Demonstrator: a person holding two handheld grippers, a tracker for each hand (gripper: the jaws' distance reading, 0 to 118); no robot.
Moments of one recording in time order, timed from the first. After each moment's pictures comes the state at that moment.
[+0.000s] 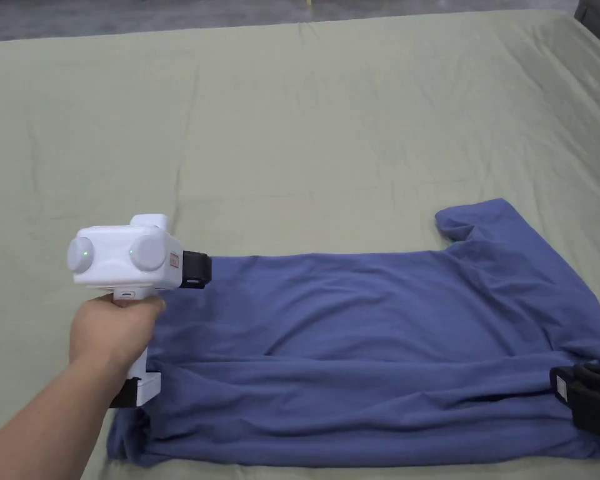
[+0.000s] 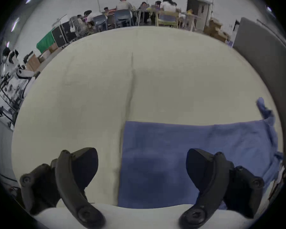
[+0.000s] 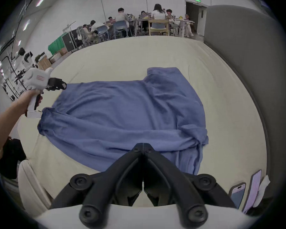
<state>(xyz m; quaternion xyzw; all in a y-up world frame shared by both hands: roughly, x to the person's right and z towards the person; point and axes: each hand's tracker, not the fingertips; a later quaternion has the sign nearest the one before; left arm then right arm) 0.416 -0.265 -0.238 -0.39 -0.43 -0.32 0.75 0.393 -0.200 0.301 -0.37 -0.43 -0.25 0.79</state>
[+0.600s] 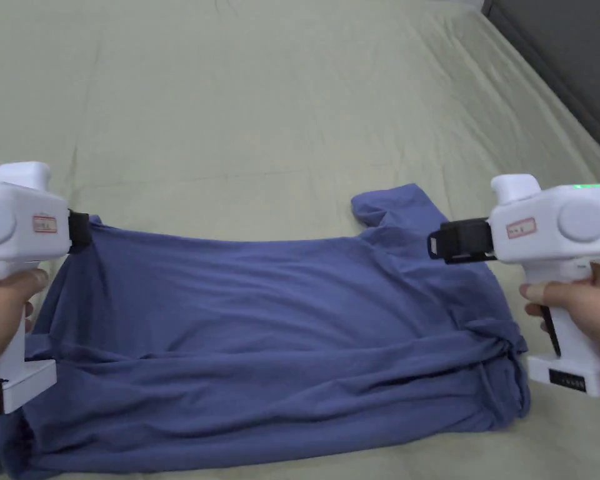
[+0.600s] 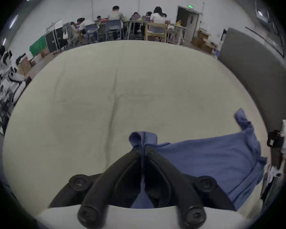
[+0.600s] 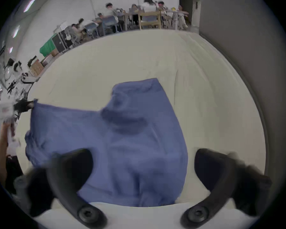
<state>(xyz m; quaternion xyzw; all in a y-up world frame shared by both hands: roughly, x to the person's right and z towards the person) 0.401 -0.207 -0.231 -0.39 -0.51 -0.20 0.74 0.600 -0.207 0.281 -0.38 -0.43 -0.27 0.77</state>
